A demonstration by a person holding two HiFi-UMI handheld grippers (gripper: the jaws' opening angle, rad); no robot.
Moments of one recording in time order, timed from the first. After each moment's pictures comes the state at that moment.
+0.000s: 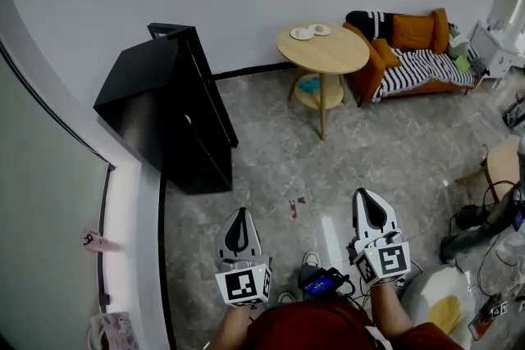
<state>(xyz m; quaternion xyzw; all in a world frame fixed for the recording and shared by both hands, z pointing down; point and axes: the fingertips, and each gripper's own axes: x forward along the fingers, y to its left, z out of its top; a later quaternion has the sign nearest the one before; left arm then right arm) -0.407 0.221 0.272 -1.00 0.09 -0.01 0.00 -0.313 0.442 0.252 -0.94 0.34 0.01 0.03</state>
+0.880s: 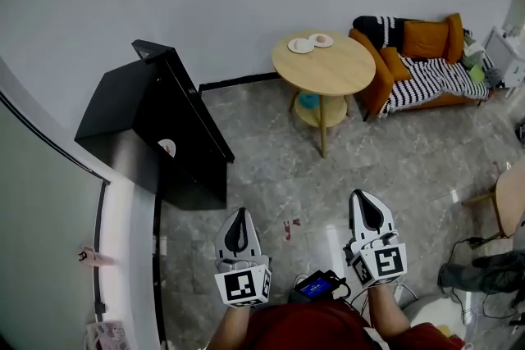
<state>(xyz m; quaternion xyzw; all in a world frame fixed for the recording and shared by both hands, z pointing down) -0.215 0.253 0.266 -0.99 0.11 -0.02 0.01 -0.113 0.462 0.259 -0.93 0.36 -0.01 0.04</state>
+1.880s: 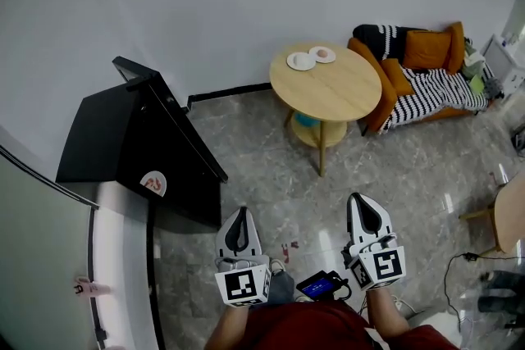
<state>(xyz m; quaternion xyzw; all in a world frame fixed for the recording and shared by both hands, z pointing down) -0.049 0.159 0.275 -1.00 0.08 -0.02 0.00 0.034 0.366 0.260 -0.94 0.35 -0.01 0.03</state>
